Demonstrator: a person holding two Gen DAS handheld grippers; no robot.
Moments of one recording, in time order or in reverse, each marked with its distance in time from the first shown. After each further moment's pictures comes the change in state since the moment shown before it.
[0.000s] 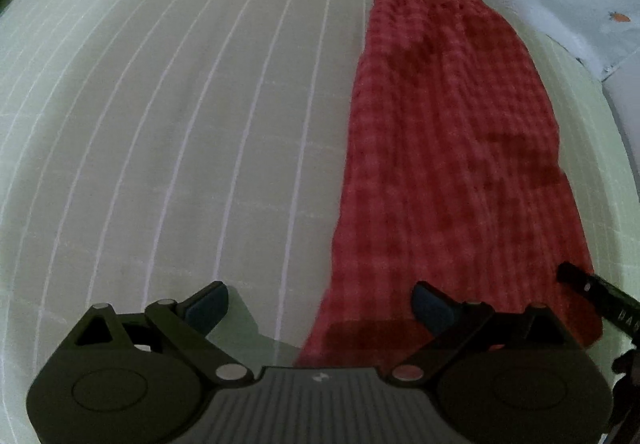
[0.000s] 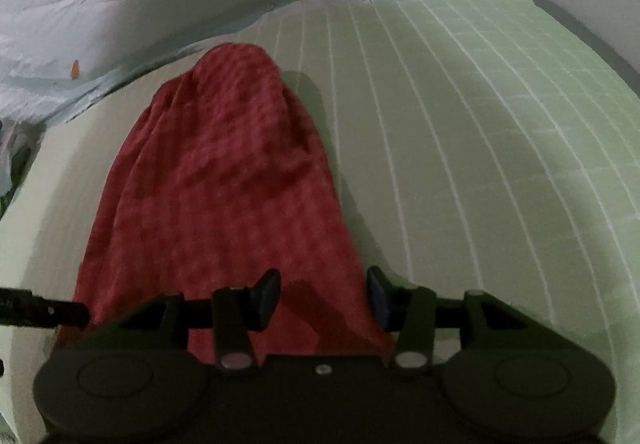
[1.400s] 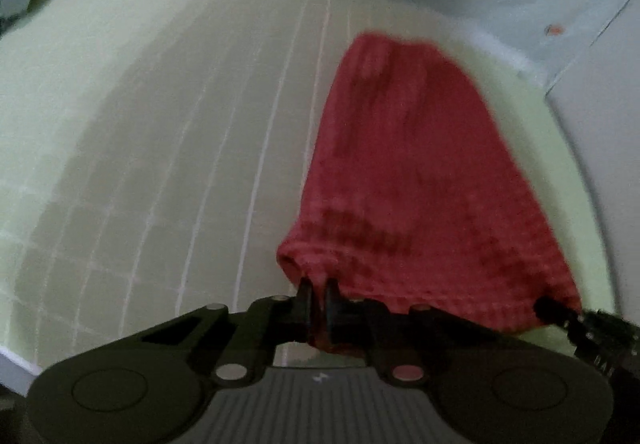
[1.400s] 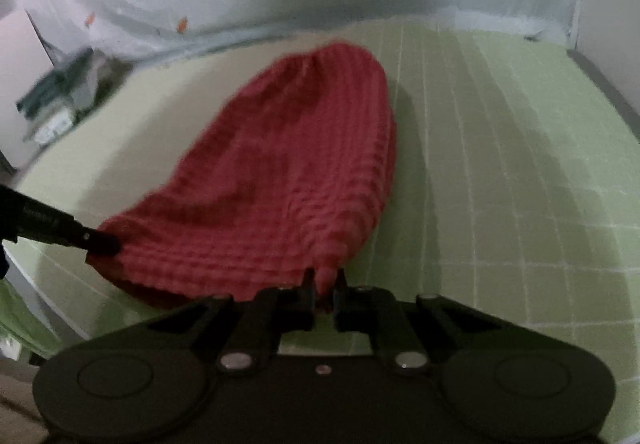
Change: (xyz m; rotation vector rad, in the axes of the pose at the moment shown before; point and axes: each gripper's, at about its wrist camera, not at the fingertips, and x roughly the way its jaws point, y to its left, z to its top) left arm -0.083 -0.007 -0.083 0.008 -0.174 -0.084; right arm -0.105 0.006 -0.073 -0.220 -0.086 0.141
